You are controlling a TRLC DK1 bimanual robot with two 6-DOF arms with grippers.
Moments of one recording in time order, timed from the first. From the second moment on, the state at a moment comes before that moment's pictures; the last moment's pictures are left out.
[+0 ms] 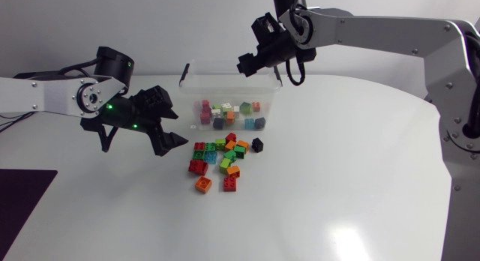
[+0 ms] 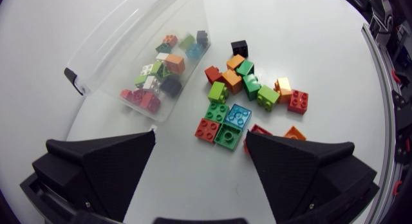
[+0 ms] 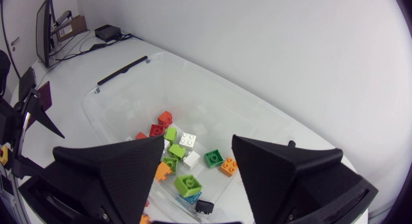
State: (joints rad) left arm -0.19 1.69 1.05 -0.29 0.39 0.91; right arm 0.39 2.17 1.92 -0.39 -0.17 -0.21
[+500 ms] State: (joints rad) left arm -0.20 1.72 0.88 -0.21 0.41 1.21; right arm 0.37 1.81 1.54 -0.35 -0.19 -0.24
